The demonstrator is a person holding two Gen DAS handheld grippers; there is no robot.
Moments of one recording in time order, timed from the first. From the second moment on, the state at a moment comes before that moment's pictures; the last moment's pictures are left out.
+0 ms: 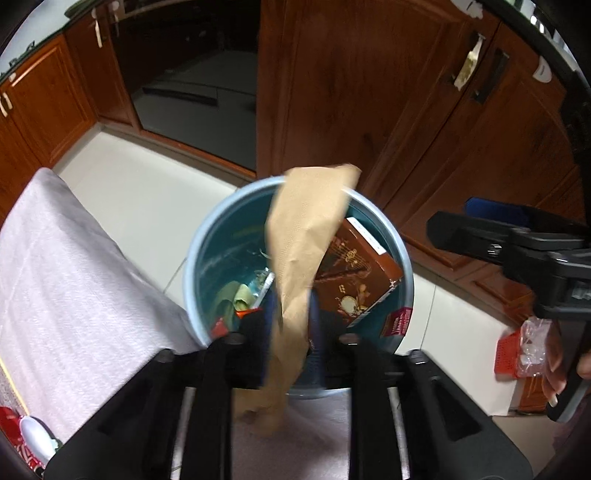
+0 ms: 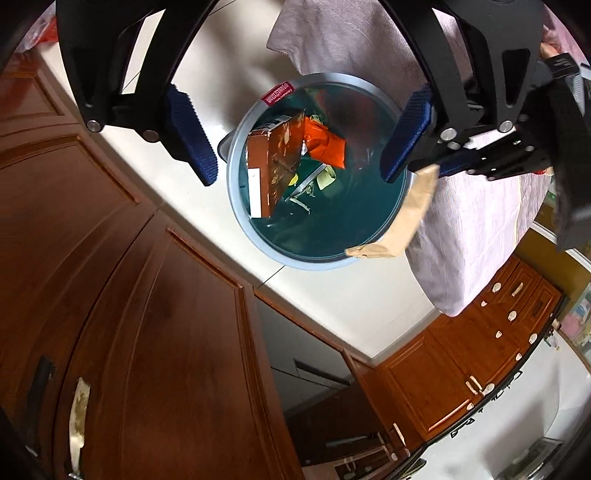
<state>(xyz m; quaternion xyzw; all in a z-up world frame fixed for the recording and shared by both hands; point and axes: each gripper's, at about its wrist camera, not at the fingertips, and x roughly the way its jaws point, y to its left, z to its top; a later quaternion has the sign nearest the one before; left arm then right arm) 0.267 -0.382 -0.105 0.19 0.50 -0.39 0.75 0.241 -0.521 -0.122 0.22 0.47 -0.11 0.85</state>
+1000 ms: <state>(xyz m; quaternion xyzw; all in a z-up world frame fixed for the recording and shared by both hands) 0.223 -0.258 -0.044 0.15 0.45 -0.31 0.82 0.234 -0.428 -0.086 0.19 0.48 -0.05 0.86</state>
